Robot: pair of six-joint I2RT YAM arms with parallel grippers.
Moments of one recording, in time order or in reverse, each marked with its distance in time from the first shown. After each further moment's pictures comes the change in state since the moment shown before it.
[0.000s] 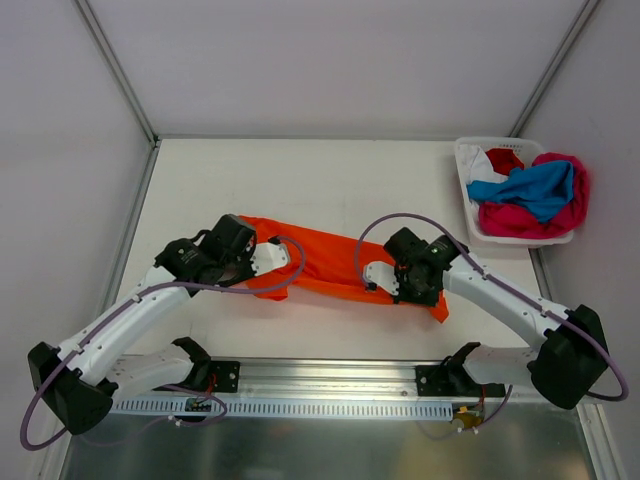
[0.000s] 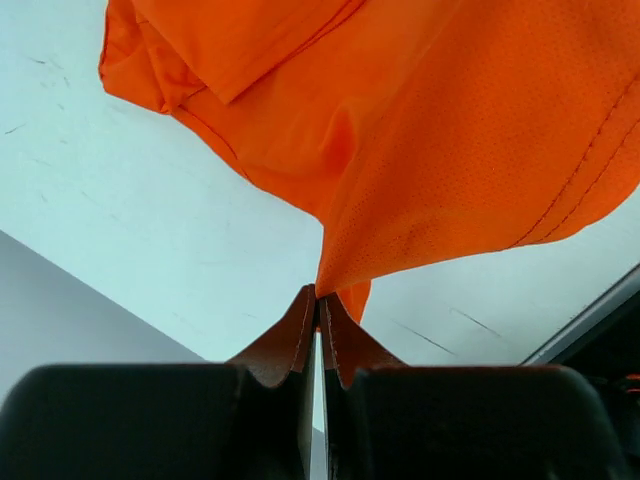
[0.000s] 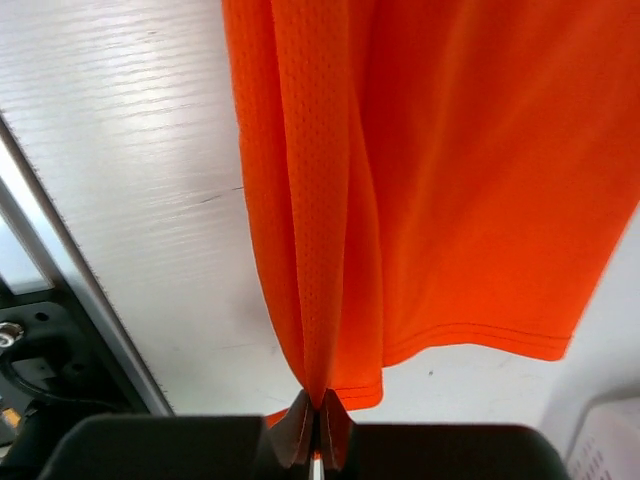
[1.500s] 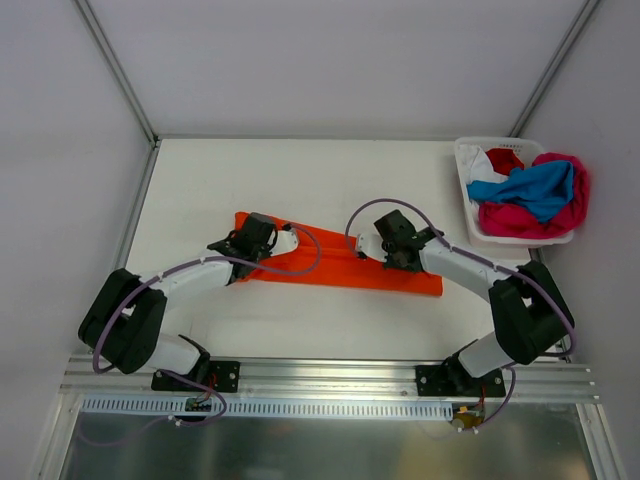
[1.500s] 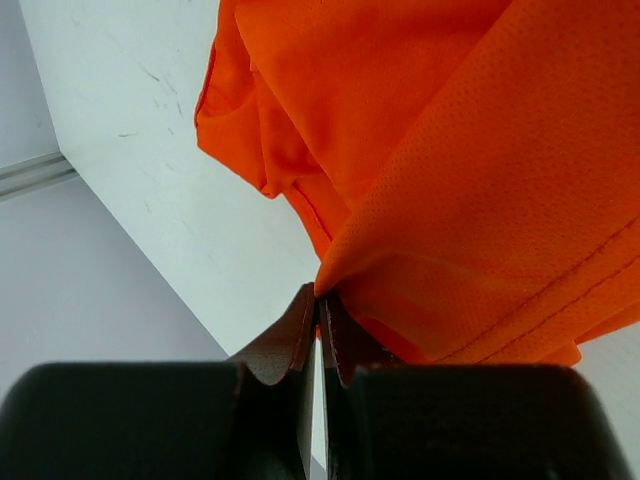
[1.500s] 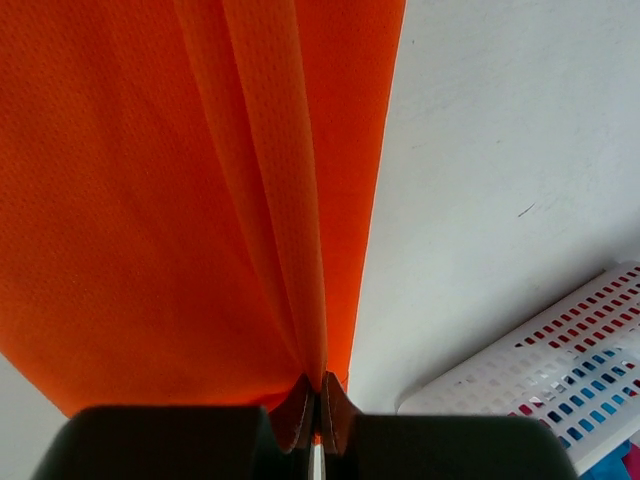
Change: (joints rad) left arm 0.111 0.379 -0.270 0.834 -0.291 0.192; right arm -0.130 0.262 -0.024 0.564 0.290 -0.144
